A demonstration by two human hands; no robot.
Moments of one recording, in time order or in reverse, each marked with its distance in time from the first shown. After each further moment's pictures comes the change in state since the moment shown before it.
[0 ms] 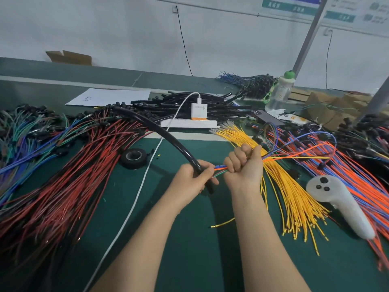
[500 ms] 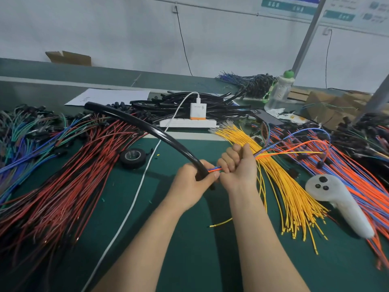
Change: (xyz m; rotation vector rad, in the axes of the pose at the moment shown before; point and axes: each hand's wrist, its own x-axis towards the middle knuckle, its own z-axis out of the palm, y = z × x) left_hand -0.001 -0.002 0.002 0.254 0.039 0.180; right_hand -0.001 0.004 0.002 0.004 0.030 0.135
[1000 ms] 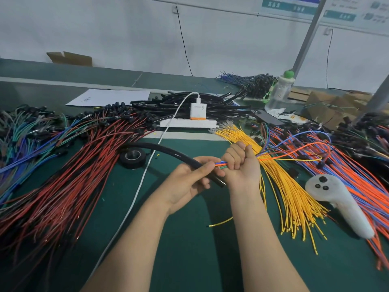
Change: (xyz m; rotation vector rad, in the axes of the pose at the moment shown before) left_hand -0.001 0.005 -0.010 -0.788 -0.262 -0.187; right_hand -0.004 -0.007 0.002 0.365 -0.178 0.140
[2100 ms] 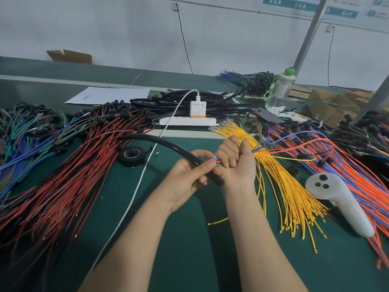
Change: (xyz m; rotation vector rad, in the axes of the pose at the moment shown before) left_hand 0.000 0.001 0.004 0.012 0.056 0.067; right_hand -0.004 0.012 0.006 -0.049 -0.027 0.040
